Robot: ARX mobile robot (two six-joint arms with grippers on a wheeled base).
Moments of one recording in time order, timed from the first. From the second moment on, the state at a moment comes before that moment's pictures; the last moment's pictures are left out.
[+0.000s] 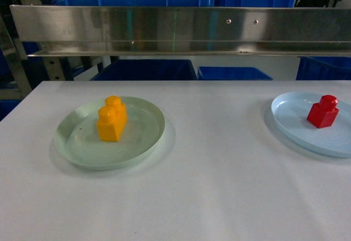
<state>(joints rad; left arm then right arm) 0.02 0.68 0.52 0.19 0.18 -0.05 -0.07 0.79 0.46 0.40 -0.13 0.10</state>
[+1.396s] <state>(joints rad) 0.01 1.60 0.73 0.42 0.13 0.01 -0.04 1.84 1.03 0.37 -0.04 0.00</state>
